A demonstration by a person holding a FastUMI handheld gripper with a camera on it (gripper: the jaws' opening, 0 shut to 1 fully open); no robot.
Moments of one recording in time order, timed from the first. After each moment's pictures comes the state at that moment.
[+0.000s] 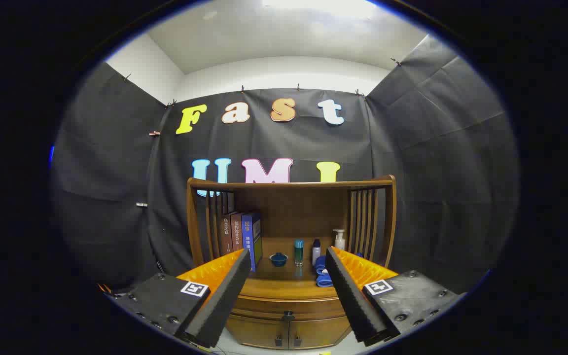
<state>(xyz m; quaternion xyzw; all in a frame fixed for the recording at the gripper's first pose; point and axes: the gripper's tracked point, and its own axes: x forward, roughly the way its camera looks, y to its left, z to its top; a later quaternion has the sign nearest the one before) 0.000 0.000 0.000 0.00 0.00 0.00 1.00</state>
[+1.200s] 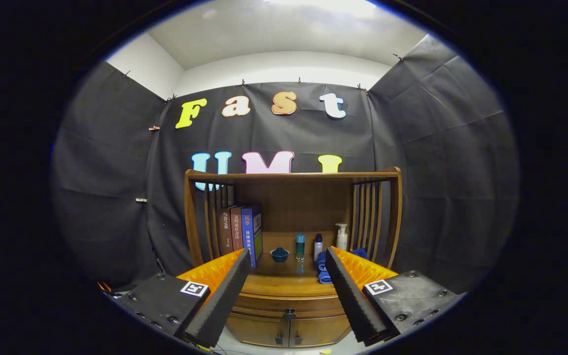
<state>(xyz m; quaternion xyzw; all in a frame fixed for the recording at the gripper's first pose) 0.002 -0.005 -0.009 0.00 0.03 0.01 1.00</state>
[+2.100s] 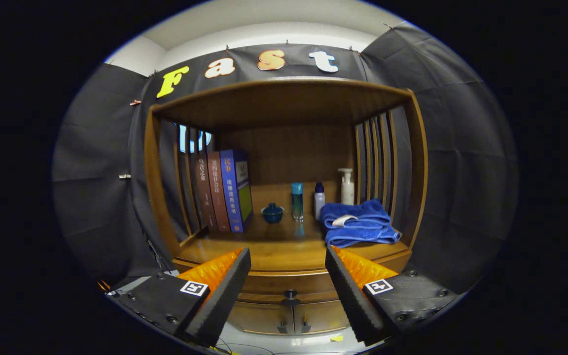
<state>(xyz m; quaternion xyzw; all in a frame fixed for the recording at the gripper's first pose) 0.090 -0.018 -0.191 0.03 0.14 -0.02 0.99</state>
